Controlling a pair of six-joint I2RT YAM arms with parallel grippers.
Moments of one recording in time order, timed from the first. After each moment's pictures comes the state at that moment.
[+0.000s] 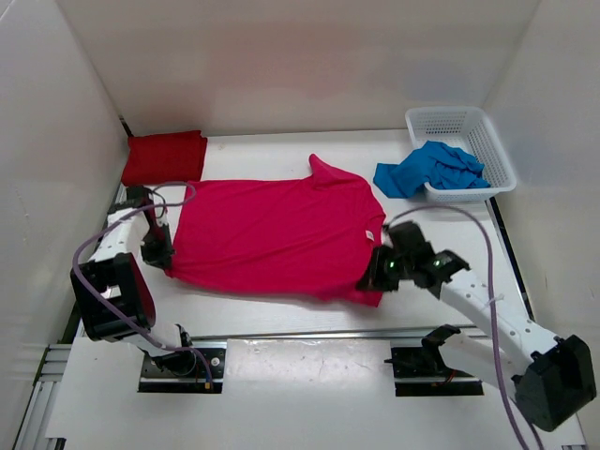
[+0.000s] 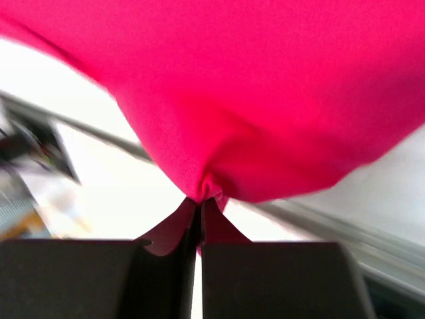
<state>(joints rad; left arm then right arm) 0.26 1.49 0.95 -0.90 -0.03 0.00 0.63 0.95 0.58 -0.64 -0.32 0.76</state>
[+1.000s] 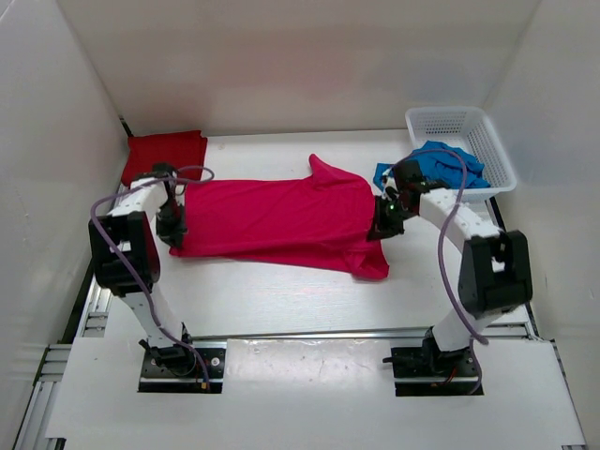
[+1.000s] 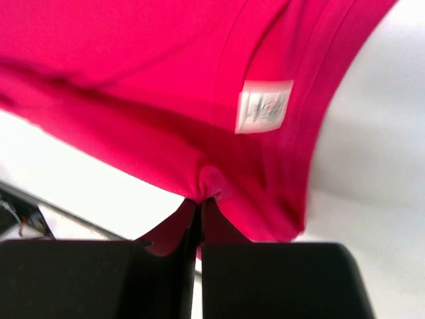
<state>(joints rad) 0.12 1.84 1.34 -0.96 -0.12 0.00 0.24 1.66 1.19 -0.74 -0.38 0.28</state>
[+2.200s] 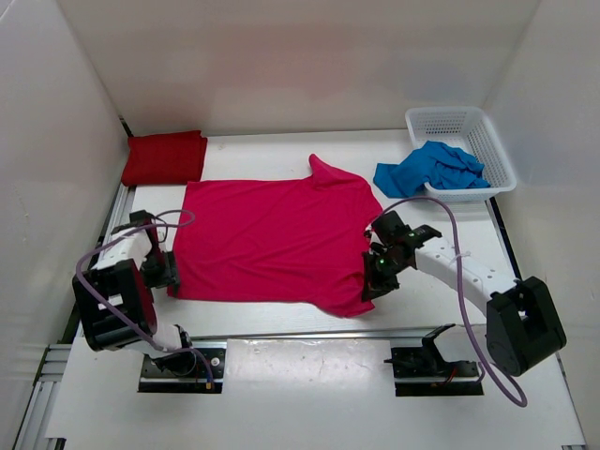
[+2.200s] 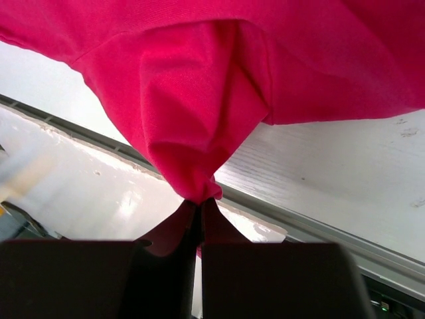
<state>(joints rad) 0.30 1.44 0.81 -0.90 -0.15 0.00 0.53 1.29 0.77 -0.83 -0.38 0.42</state>
